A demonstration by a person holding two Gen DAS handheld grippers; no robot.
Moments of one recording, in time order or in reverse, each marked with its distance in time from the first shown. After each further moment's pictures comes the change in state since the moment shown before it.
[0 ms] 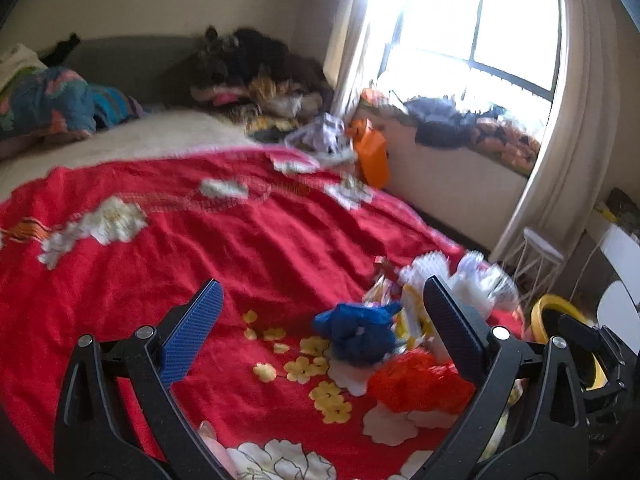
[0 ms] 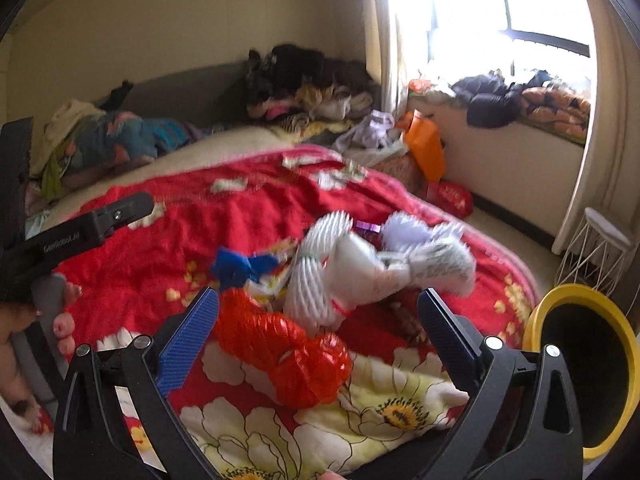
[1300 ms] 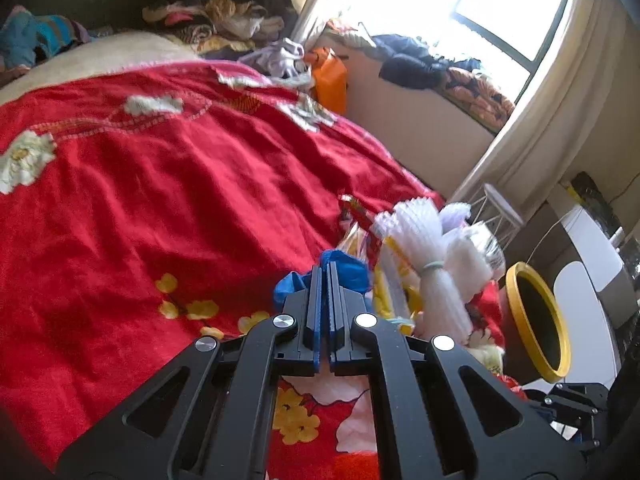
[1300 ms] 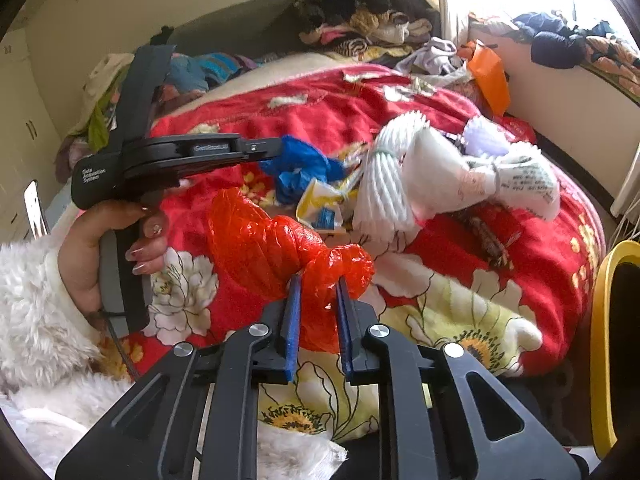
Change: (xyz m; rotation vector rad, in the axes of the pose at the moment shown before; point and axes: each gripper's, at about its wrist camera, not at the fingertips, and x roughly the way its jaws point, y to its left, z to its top) left arm 0.074 0.001 -0.003 -0.046 0.246 -0.211; right arm -0.008 0.008 -0.024 -0.020 0.218 0.234
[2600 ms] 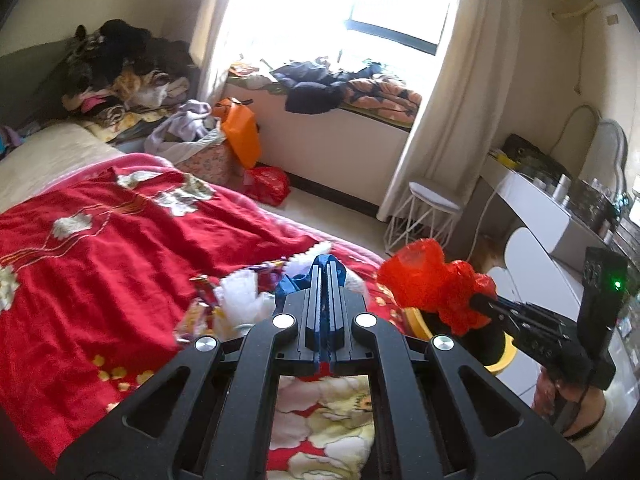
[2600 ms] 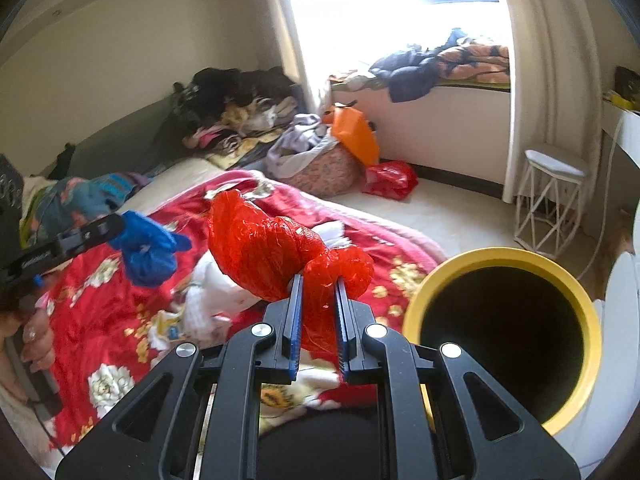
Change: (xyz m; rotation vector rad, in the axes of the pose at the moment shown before) left arm -0.048 -0.150 0.025 0.286 -0.101 -0.165; right arm -0.118 -0.128 -0.002 0.304 -0.305 -0.346
